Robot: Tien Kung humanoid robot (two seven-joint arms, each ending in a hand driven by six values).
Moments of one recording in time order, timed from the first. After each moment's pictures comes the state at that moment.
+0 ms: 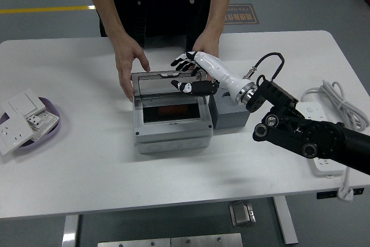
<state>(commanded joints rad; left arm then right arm) 0.00 0.23 -0.32 -0.32 0.42 0.08 0.22 0.86 -0.34 0.29 1.19 -1.25 -0.37 0.12</state>
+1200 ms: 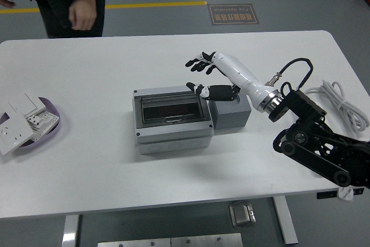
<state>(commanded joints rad) 0.02 0.22 -0.31 -0.32 0.40 0.08 0.22 0.57 -0.47 0.65 1.42 -1.43 -0.34 0.13</state>
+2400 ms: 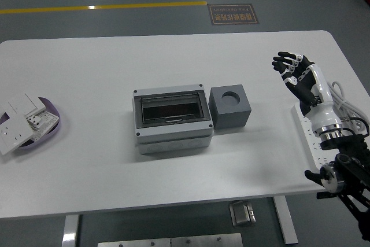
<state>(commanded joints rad) 0.03 0.23 -0.32 -0.32 0.42 0.08 0.22 0.15 -0.45 1.04 1.41 -0.78 -0.26 0.50</state>
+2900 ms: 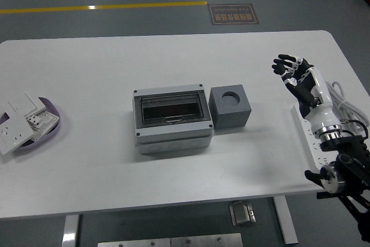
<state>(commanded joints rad) 0.03 0.22 -0.32 -0.32 0.41 0.08 0.22 0.15 -0.45 1.04 1.40 -0.75 -0.26 0.45</state>
